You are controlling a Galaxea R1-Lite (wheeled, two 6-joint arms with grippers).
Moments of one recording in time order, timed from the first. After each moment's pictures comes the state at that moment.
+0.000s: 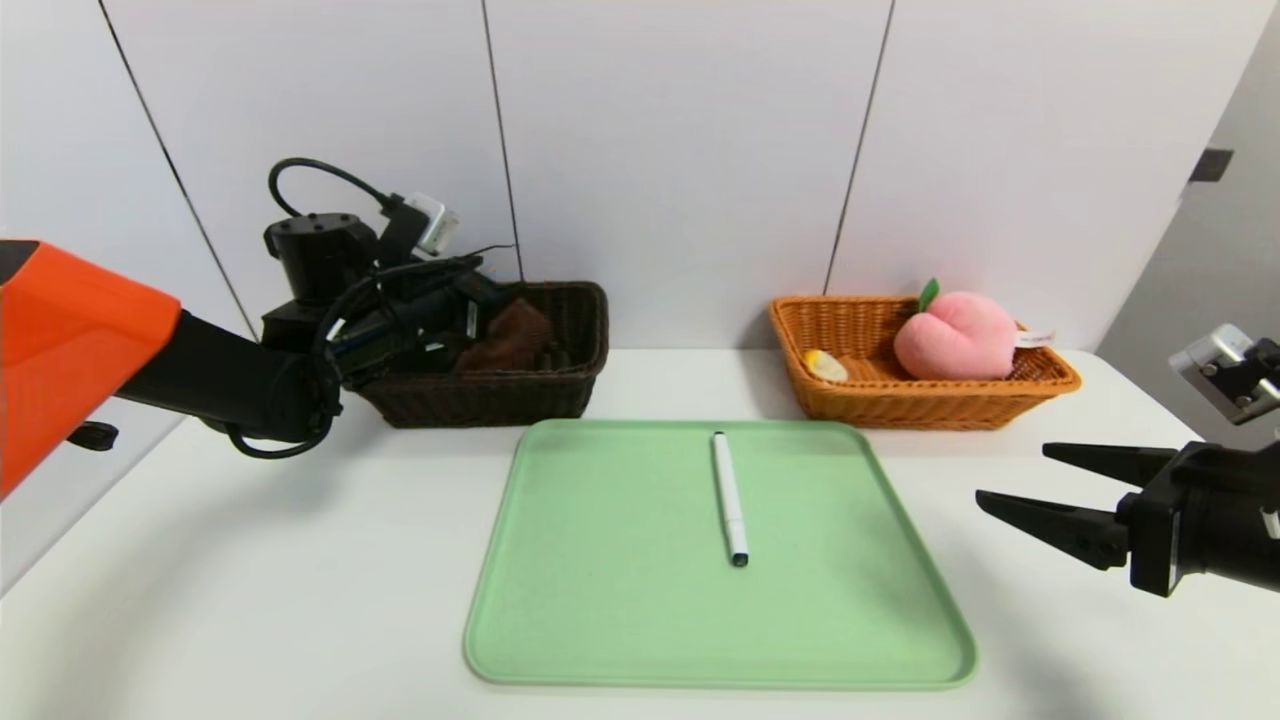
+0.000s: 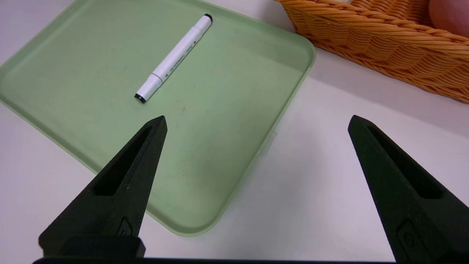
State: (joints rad) left arm -0.18 2.07 -1.21 -0.89 -0.35 0.23; right arm 0.03 1.26 -0.51 -0.30 0.48 -0.16
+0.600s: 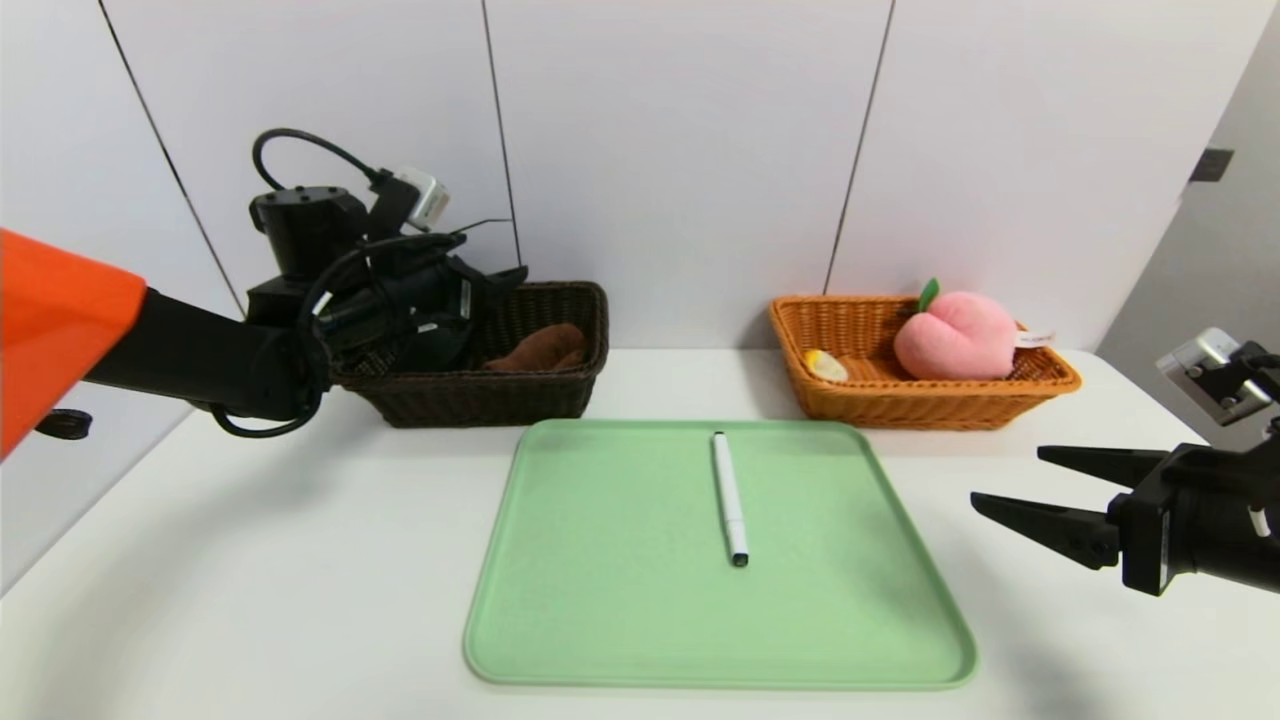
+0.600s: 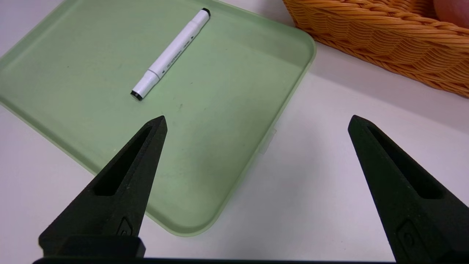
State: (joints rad) left arm -0.17 2.03 -1.27 -0.80 -0.32 0.22; right arm 0.03 1.28 -0.51 -0.30 0.48 -0.16
